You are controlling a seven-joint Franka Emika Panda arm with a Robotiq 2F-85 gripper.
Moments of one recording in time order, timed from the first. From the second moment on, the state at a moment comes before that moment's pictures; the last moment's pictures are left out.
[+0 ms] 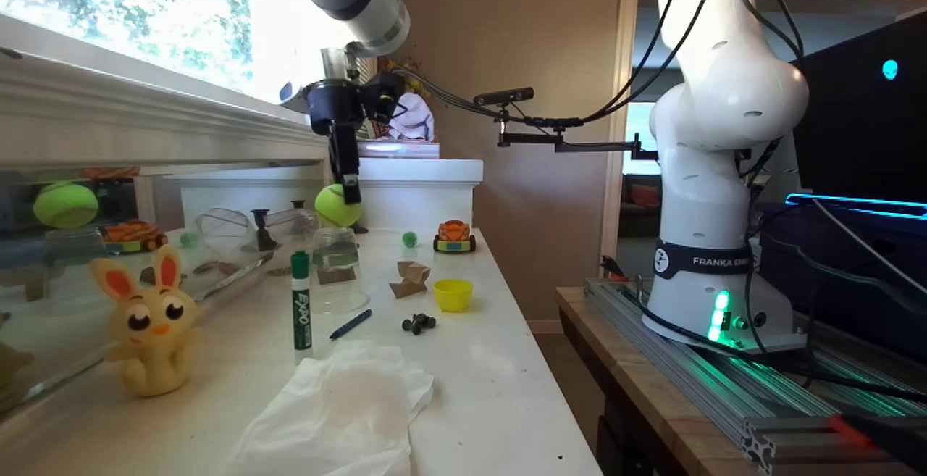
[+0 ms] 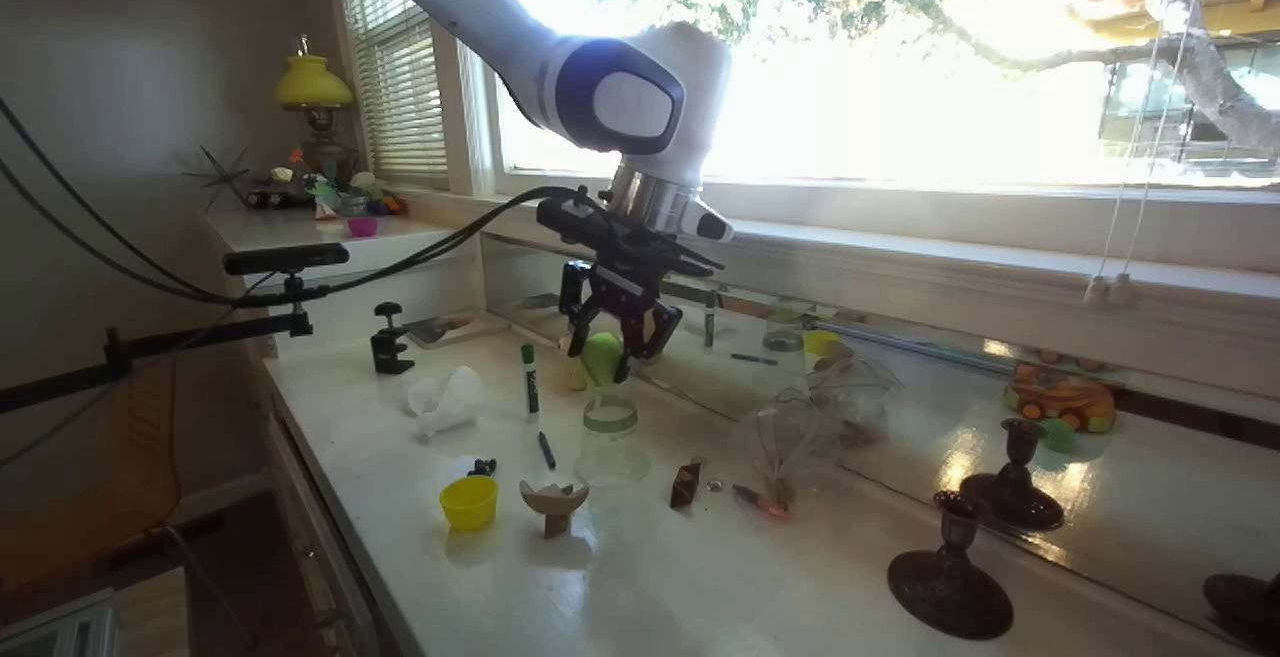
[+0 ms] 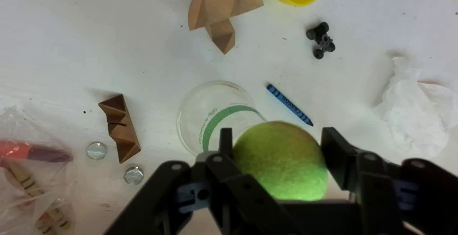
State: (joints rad) arm -0.09 0.18 -0.02 -1.99 0.24 1.95 -0.56
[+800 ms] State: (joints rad) arm -0.09 0.18 -0.01 -1.99 0.23 1.98 -0.56
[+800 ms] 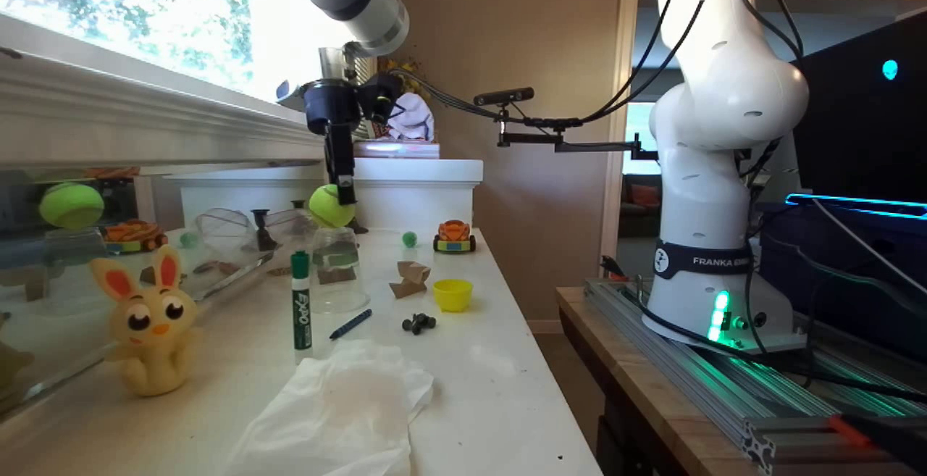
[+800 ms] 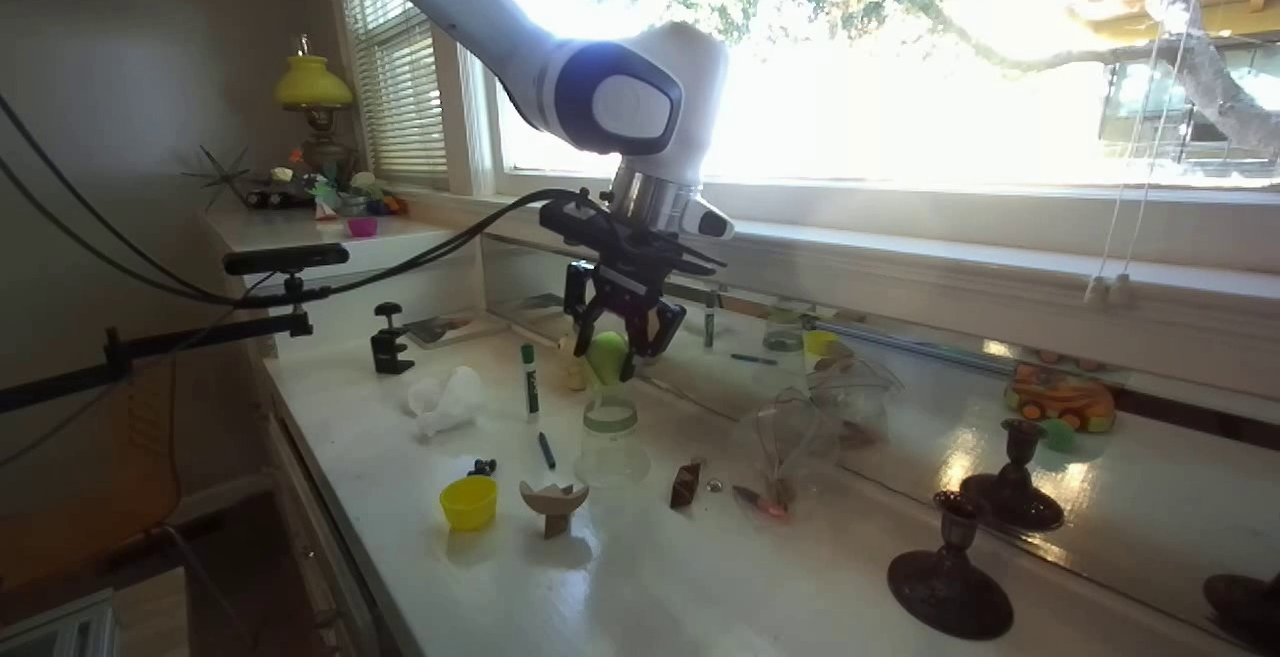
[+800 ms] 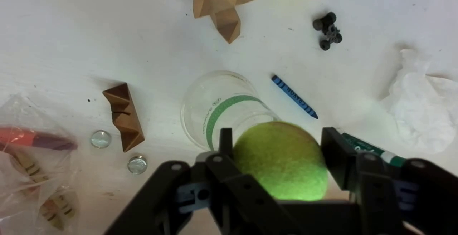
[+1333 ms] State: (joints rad) arm -0.09 0.19 -0.01 -1.99 0.23 1.99 -0.56
